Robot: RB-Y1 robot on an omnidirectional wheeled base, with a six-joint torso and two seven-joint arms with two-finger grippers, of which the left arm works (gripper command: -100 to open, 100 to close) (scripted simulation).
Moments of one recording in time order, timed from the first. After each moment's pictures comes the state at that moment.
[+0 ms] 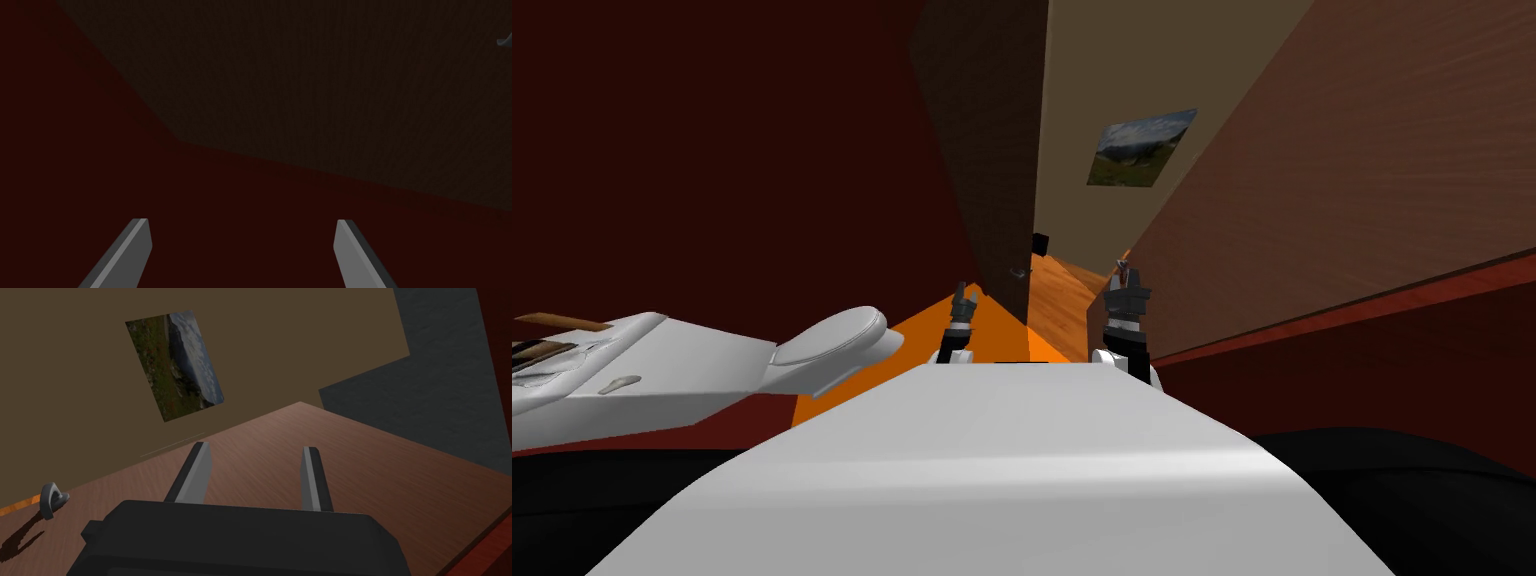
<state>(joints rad) 0.38 0.09 -0.12 -1.80 -0.03 -0.55 0.12</state>
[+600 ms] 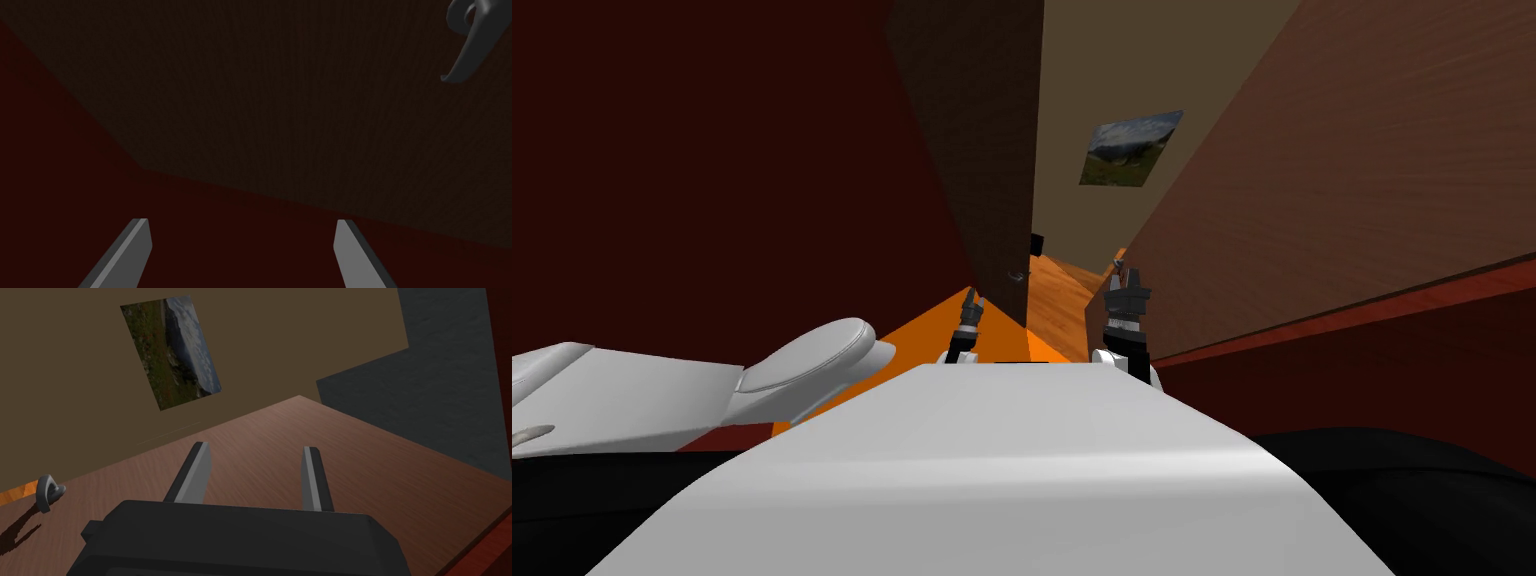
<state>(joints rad) 0.35 0.09 -0.16 -1.68 -0.04 -0.58 0.12</state>
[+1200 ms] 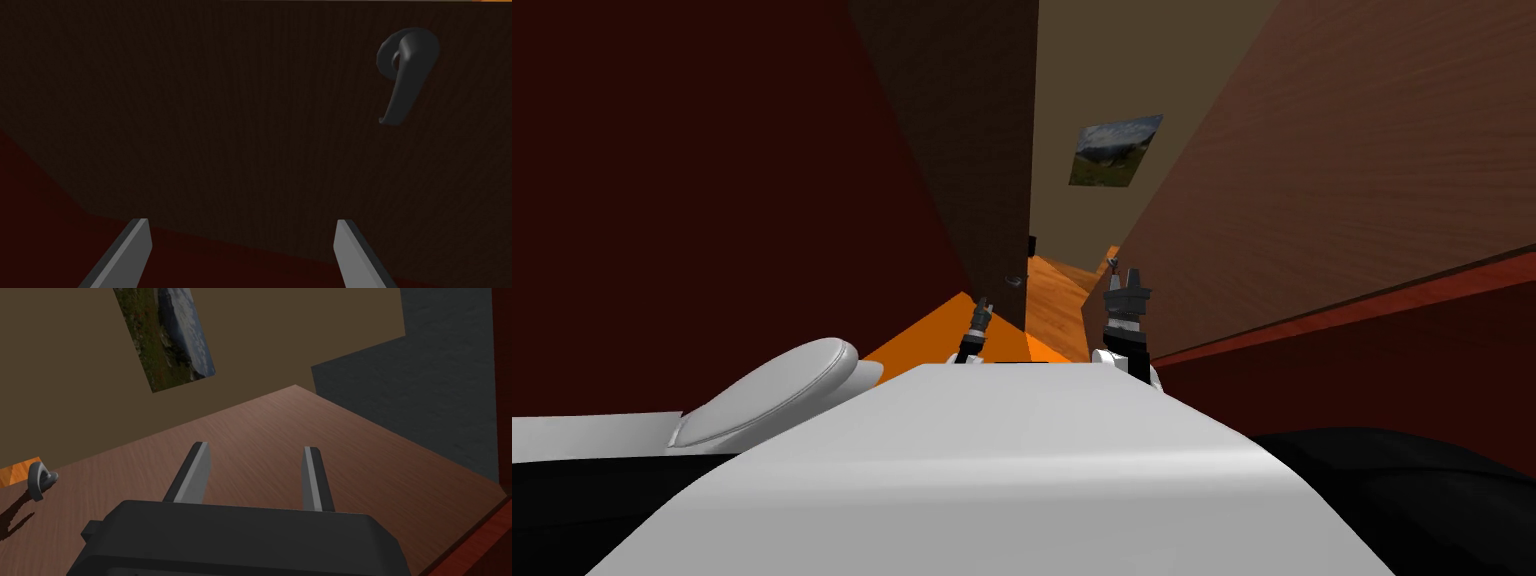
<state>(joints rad) 0.30 0.10 -0.22 -1.50 -0.05 -0.62 0.11</state>
